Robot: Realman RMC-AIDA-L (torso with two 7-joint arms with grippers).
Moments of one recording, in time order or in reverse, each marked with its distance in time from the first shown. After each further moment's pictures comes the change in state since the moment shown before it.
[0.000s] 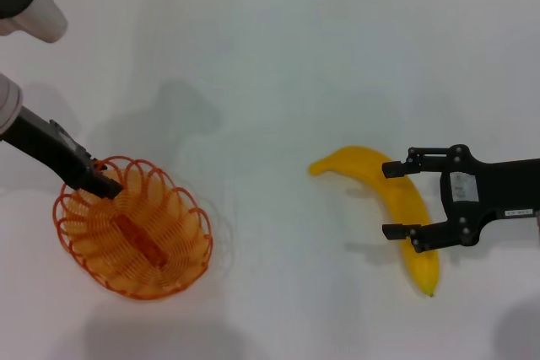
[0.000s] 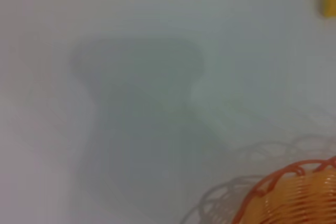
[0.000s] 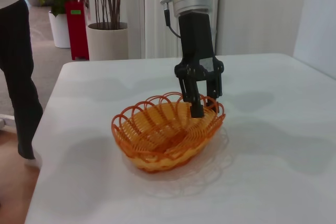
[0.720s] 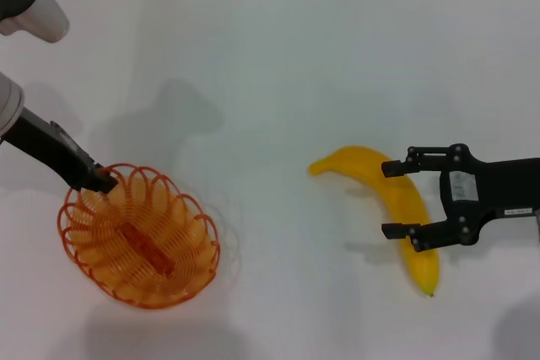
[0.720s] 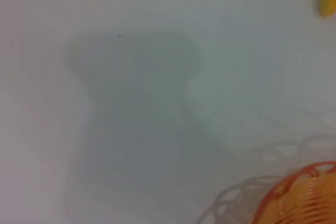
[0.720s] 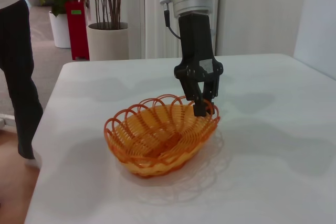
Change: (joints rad) left arm -0.002 0.000 0.007 -0.004 -0.001 0.000 -0.021; right arm 0.002 0.000 0.000 0.000 0.000 0.000 0.000
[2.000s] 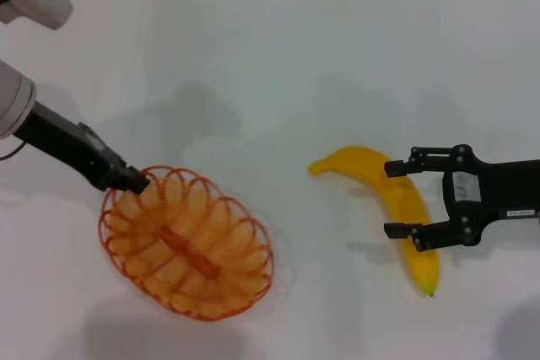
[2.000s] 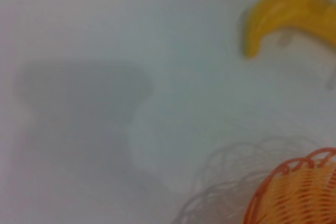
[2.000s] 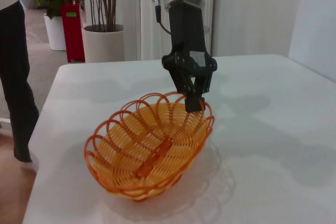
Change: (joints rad) left arm -0.001 0.005 -0.026 0.013 -0.128 0.125 0.013; right arm -0.010 0.000 0.008 0.000 0.004 0.000 0.000
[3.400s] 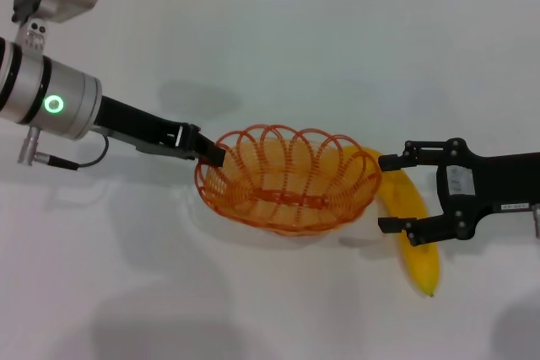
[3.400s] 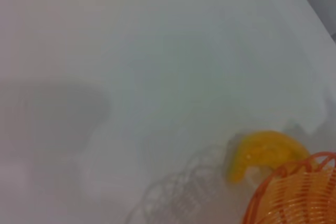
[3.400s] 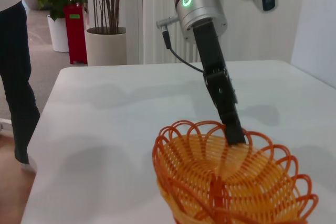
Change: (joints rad) left arm -0.026 -0.012 -0.041 -0.250 -0.233 -0.208 -0.336; right arm 0.017 0.003 -0.001 0.000 0.004 0.000 0.000
